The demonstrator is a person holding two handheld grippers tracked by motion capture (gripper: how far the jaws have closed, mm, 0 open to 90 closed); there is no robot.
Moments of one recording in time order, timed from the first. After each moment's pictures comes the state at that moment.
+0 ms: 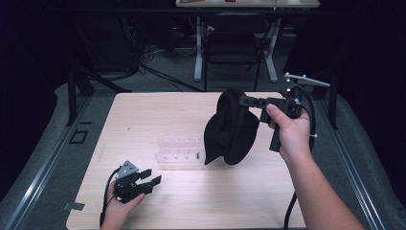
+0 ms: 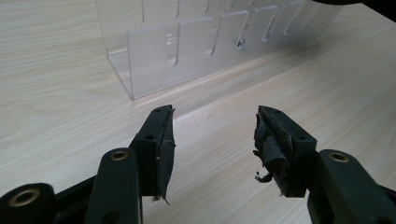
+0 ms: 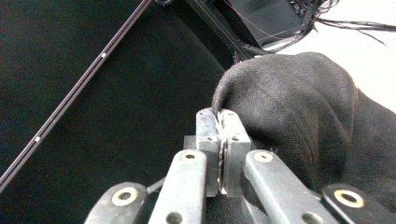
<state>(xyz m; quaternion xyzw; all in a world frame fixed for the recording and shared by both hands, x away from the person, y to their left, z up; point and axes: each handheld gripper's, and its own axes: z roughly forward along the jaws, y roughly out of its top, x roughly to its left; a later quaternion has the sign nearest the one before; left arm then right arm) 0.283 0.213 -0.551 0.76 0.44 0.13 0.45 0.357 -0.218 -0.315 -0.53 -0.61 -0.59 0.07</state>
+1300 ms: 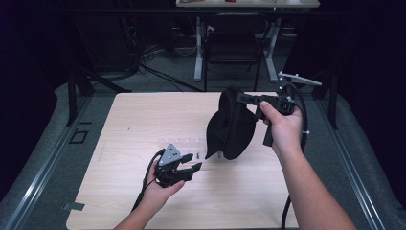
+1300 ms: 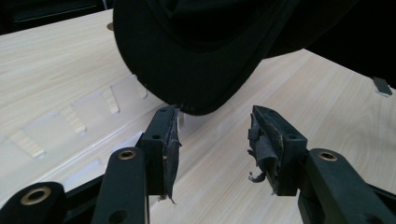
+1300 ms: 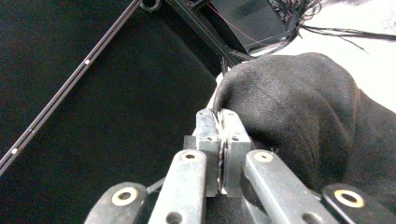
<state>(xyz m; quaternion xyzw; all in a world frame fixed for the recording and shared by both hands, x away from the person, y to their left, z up) 0.308 0.094 -0.498 0.80 0.32 0.14 0.49 0.376 -0.213 -0.328 -0.54 -0.60 -0.59 0.04</state>
